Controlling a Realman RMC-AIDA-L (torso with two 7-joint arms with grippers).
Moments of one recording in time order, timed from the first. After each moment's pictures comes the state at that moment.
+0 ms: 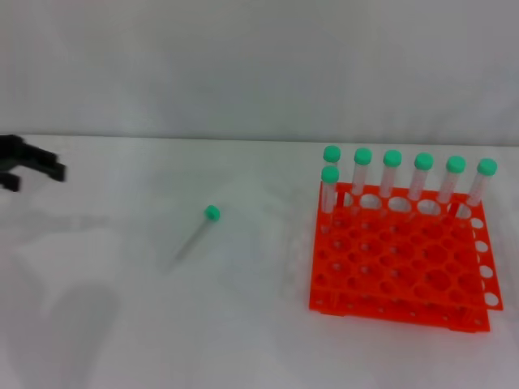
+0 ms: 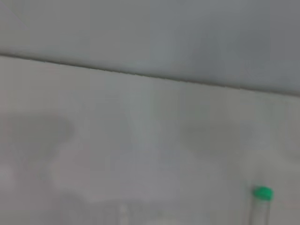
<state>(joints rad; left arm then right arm) -1.13 -1.78 2.85 -0.83 0.35 1.60 -2.26 0.63 2.02 -0.58 -0.07 -0.68 -1.11 0.32</state>
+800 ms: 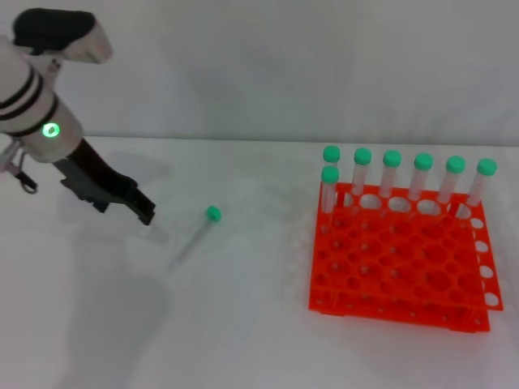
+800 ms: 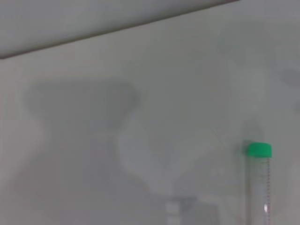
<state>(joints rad) -1.31 -1.89 2.85 -0.47 0.72 1.27 -2.34 0.63 2.03 -0.58 -0.03 -0.68 -1.12 0.33</state>
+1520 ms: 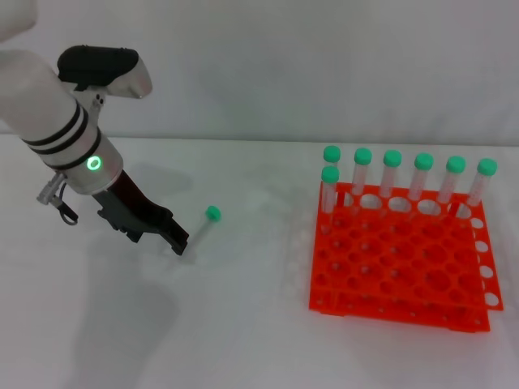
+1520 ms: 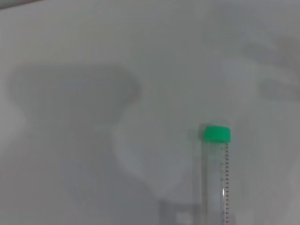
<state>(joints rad) -1.30 -1.94 2.85 -0.40 0.73 1.22 -2.40 0.63 2.03 -0.58 -0.02 -0.68 -1.12 0.32</state>
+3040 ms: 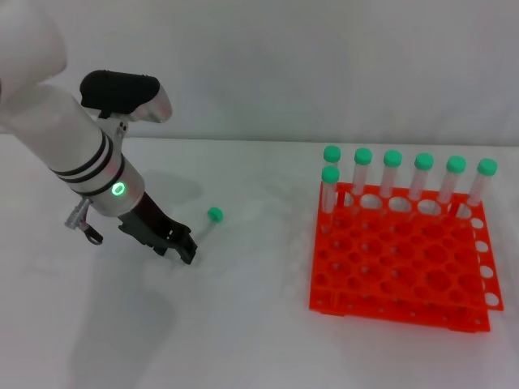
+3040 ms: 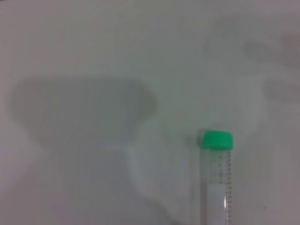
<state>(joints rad) -1.26 -1.98 2.85 -0.30 0.73 1.07 -2.42 0.63 2.02 -0.59 -0.03 -0.68 -1.12 0.32</state>
